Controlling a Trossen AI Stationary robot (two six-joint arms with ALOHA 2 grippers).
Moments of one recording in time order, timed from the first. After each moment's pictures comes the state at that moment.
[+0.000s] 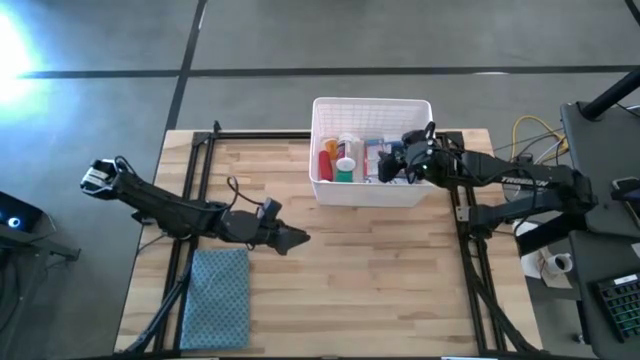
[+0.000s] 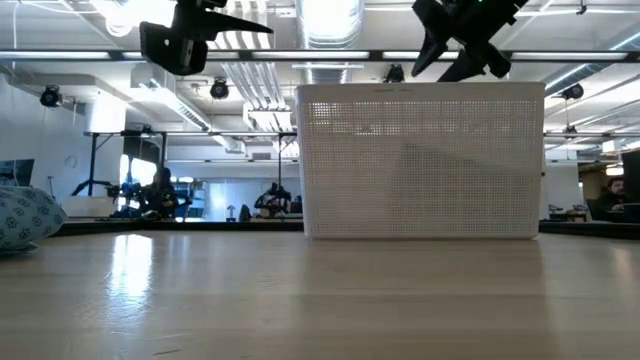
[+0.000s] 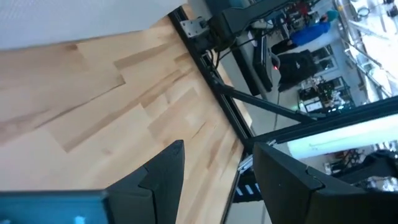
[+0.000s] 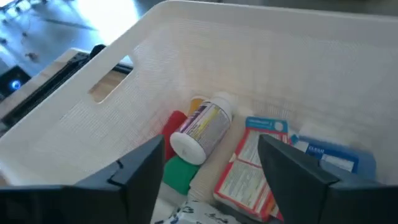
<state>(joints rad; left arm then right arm) -0.31 1.21 0.84 0.04 -0.34 -1.18 -0.18 1.11 1.01 -0.55 0.59 0.68</state>
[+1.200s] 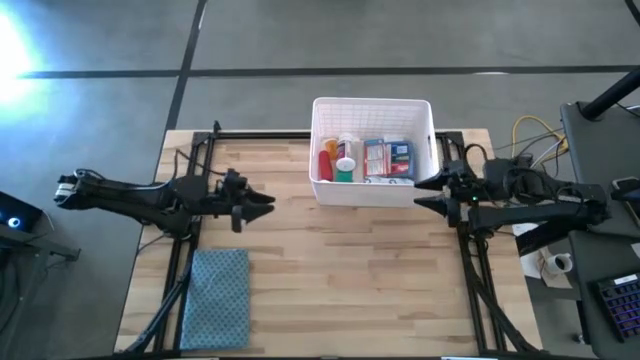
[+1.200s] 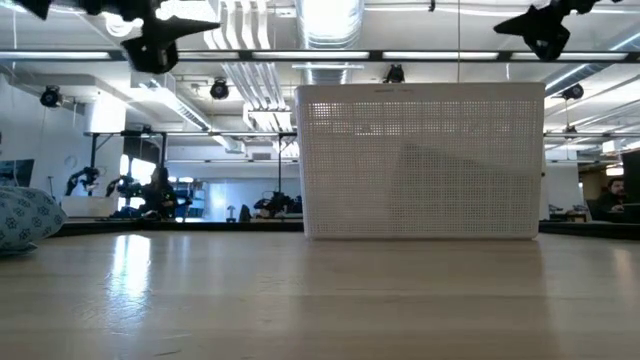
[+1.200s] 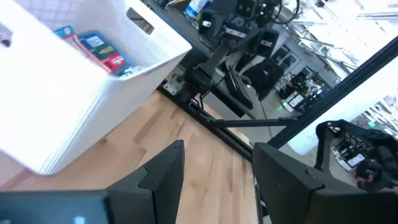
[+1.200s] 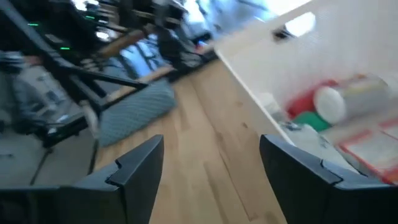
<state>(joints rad) -0.09 0.70 0.58 0.05 -0.16 -0.70 -0.02 0.50 0.74 -0.54 0.05 0.48</state>
